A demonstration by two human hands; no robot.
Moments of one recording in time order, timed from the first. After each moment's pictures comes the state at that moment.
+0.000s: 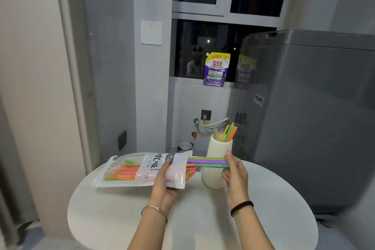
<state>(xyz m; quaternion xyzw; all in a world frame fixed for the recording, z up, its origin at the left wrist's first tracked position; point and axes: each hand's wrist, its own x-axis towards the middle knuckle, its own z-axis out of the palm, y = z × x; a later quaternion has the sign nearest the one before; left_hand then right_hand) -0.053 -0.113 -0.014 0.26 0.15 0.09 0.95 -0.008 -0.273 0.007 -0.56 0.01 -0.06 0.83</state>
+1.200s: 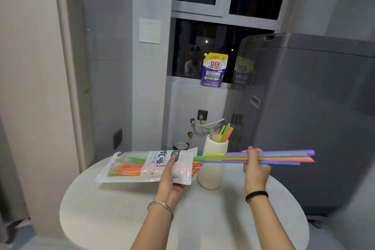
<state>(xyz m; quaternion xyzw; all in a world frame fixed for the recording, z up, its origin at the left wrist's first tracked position) -0.038 -0.136 -0.005 0.21 0.15 0.08 0.96 0.011 -0.315 0.032 -0.59 0.03 -0.24 0.77</state>
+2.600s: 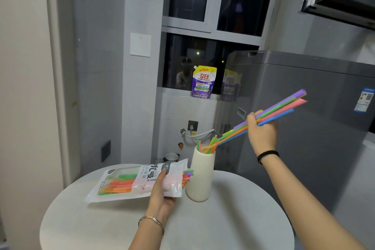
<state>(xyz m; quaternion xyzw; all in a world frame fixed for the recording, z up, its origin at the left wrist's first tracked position) -0.038 -0.147 -0.006 0.20 0.16 0.09 0.96 0.040 -0.352 0.153 -0.69 -0.13 -0.38 0.59</state>
